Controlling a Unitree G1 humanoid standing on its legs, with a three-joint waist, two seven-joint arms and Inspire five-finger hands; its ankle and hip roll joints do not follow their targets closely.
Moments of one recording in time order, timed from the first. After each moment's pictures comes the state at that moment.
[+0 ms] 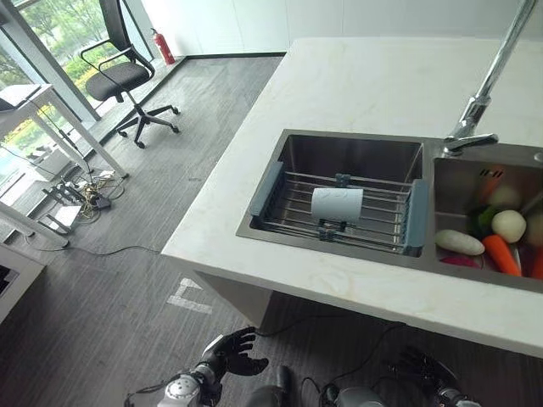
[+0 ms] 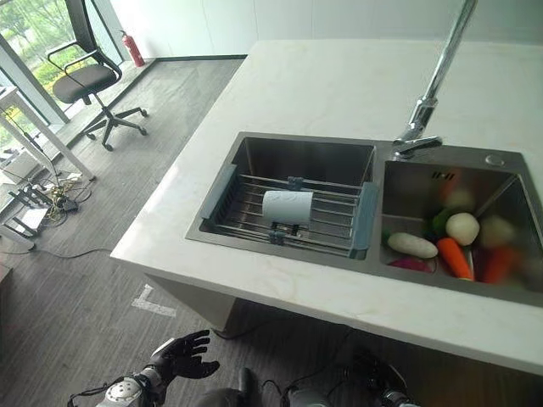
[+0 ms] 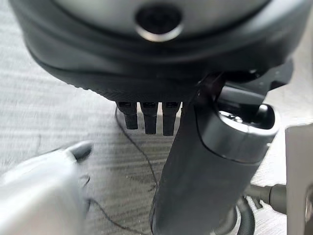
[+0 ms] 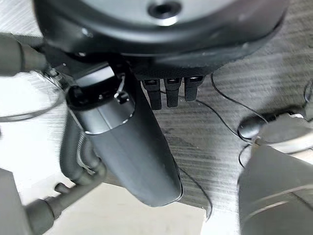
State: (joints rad) left arm 0.00 0.33 -0.26 0.89 -0.23 -0.13 -0.25; right arm 0.08 -0.39 0.04 1.05 0.59 -0.11 0.21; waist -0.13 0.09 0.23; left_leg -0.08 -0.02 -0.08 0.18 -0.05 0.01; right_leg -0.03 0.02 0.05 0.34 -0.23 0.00
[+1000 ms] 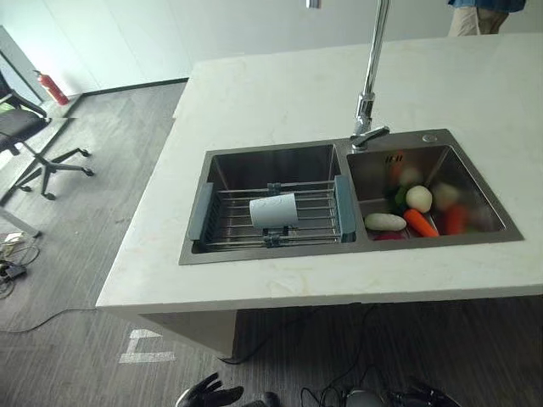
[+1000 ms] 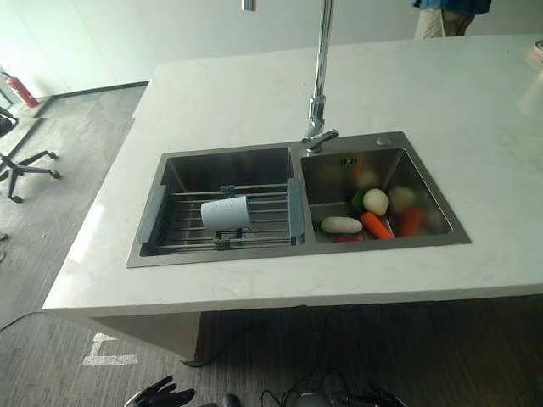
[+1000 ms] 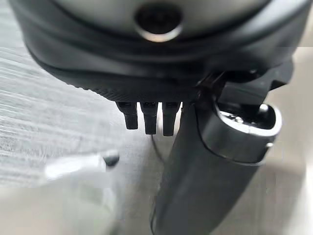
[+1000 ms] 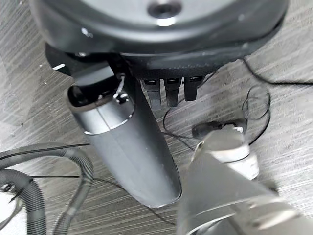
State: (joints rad) left arm 0.06 0.26 0.01 1.22 -0.43 -0.11 -0.06; right arm 0.05 -0.38 -0.04 1.27 0.47 -0.08 0.22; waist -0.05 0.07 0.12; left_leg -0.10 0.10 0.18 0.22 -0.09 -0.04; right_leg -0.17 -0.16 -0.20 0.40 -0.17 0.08
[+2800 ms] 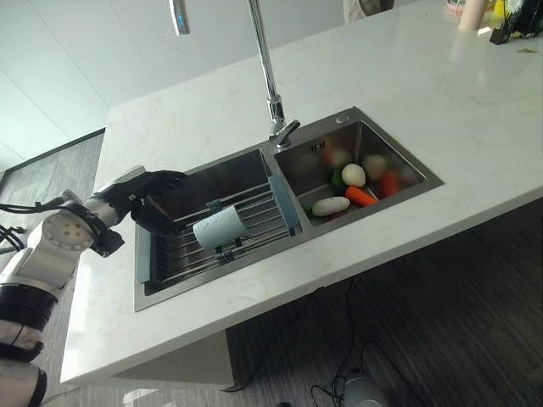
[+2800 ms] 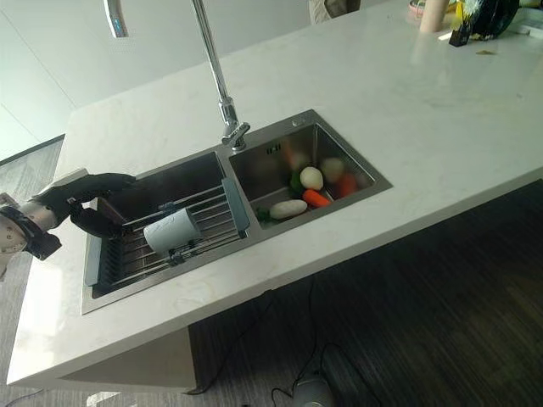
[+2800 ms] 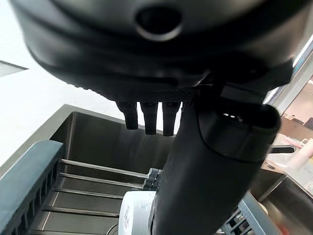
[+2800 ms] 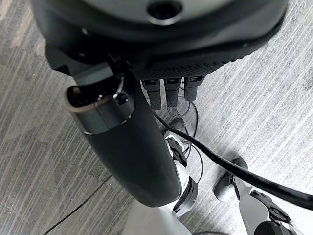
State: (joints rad) left arm -0.55 1.11 -0.35 0.48 -0.19 -0.06 -0.35; right arm 0.14 -0.38 -0.13 1.33 0.56 -0.04 0.26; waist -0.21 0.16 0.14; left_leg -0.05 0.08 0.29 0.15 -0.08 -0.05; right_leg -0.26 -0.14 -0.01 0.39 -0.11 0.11
